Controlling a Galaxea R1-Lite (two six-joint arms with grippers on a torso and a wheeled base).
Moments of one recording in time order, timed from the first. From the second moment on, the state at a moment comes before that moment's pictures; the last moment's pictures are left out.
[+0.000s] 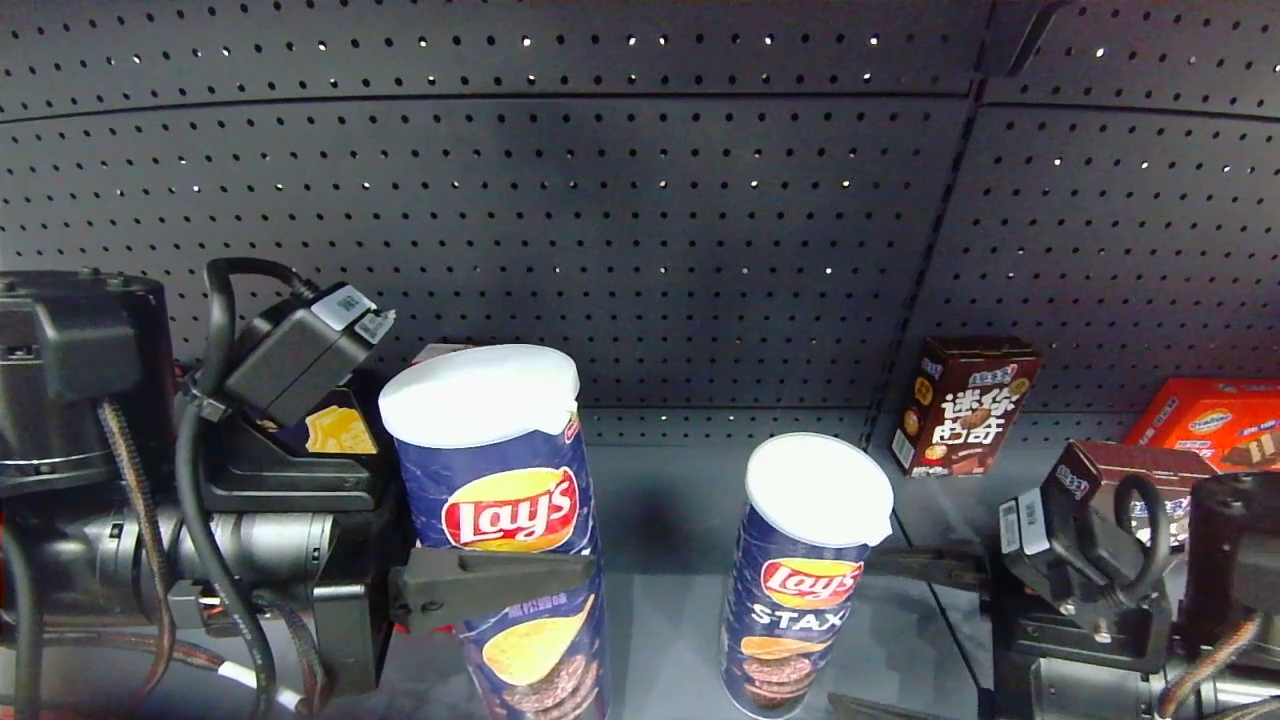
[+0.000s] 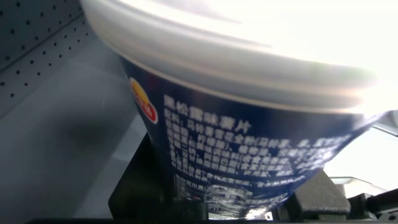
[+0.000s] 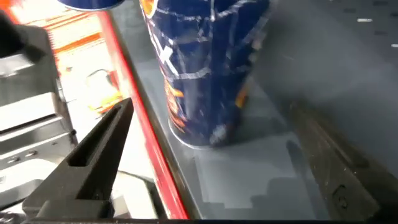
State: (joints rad) left arm -0.46 1.39 -0.72 -0.37 -0.83 0.05; right arm 0.62 1.40 -0.34 -0.74 0.41 -0.24
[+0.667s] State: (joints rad) left arm -0.46 1.56 -0.95 -0.38 -0.67 0.07; right arm 0.63 1.10 -0.33 -0.48 0.33 -0.16
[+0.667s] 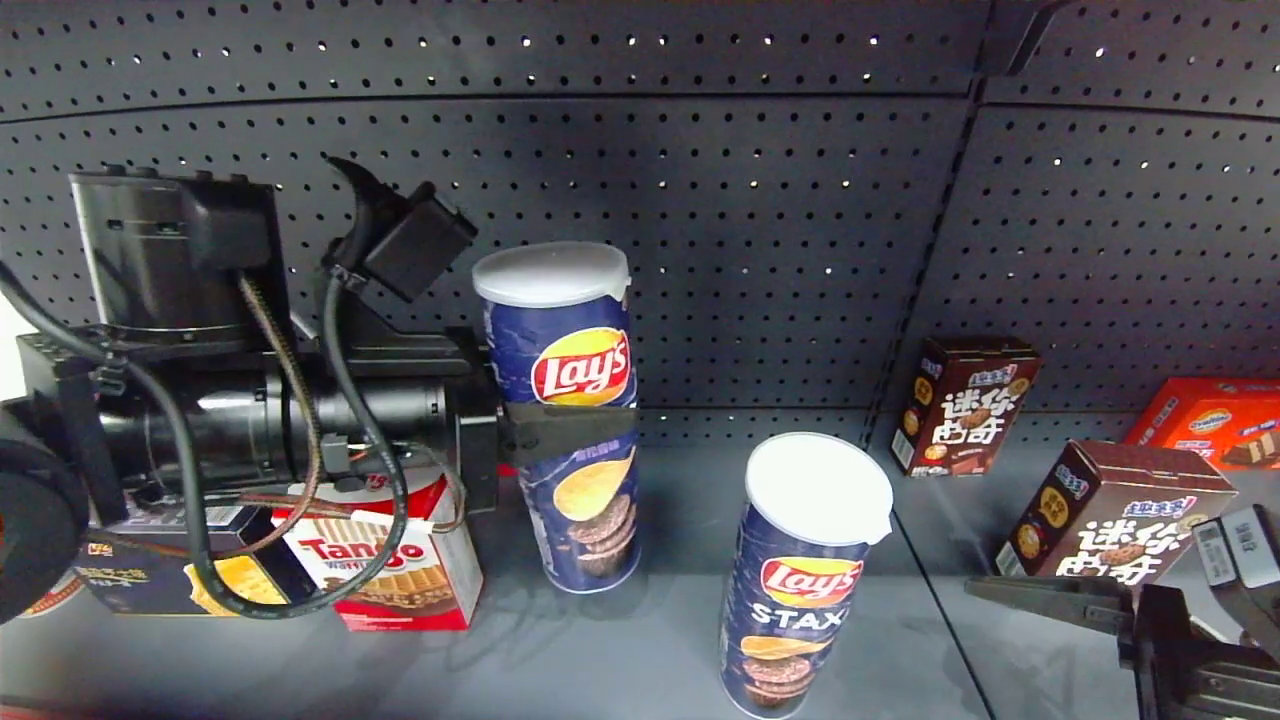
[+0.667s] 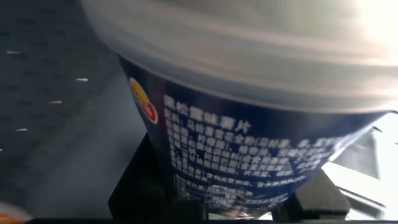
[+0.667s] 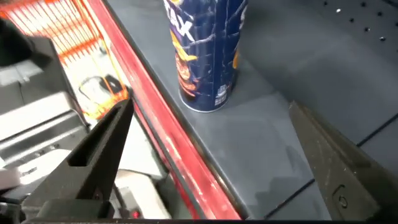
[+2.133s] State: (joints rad) left arm -0.44 2.08 -1.39 -0.46 -0.78 0.17; right arm 0.63 1.08 -0.35 -0.48 0.33 -0.14
